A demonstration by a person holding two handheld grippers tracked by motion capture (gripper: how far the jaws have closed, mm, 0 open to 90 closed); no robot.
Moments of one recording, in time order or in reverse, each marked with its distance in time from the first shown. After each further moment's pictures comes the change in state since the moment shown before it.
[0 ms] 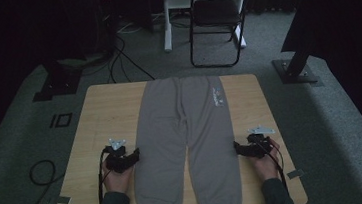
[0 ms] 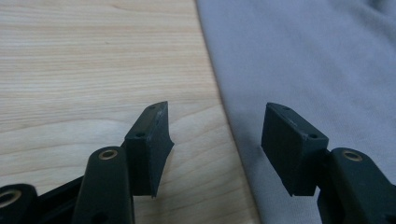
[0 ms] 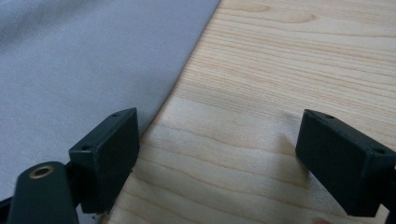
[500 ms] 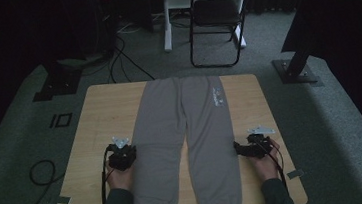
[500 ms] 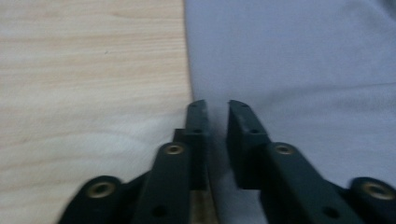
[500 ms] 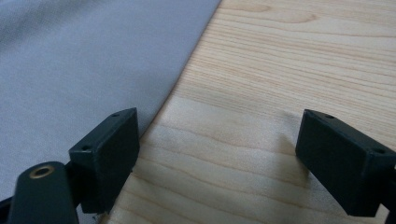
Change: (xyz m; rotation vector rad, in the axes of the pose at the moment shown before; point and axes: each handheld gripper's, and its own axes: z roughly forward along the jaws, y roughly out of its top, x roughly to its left) left arm -0.003 0.002 0.003 -0.003 0.045 0.020; right arm 0.000 0.000 0.000 0.000 0.003 -0.003
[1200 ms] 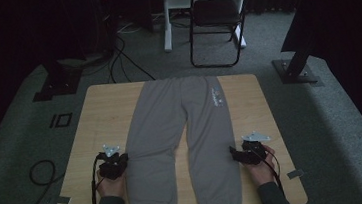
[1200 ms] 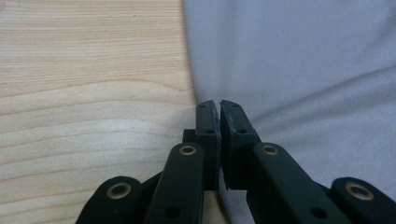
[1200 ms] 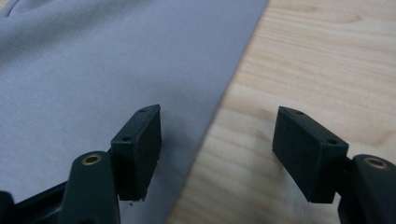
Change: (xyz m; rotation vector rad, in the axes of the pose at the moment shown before) left arm 0.018 -0.019 -0.024 0.019 -0.029 -0.023; right arm 0.029 -0.010 -0.014 -0.016 0.037 -0.035
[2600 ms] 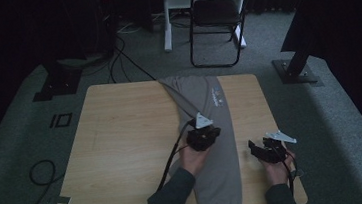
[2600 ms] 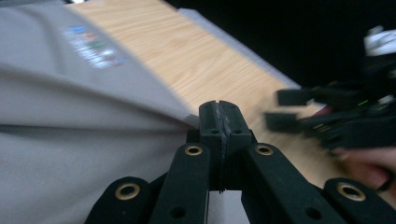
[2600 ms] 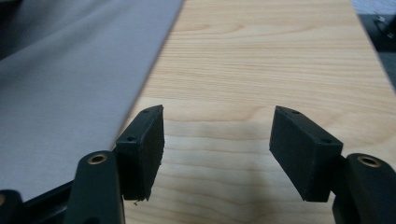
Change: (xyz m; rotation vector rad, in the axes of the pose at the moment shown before) left arm -0.270 0.105 0.028 -0.125 -0.595 0.299; right arm -0.048 -0.010 -0.029 -0.096 -0.105 0.215
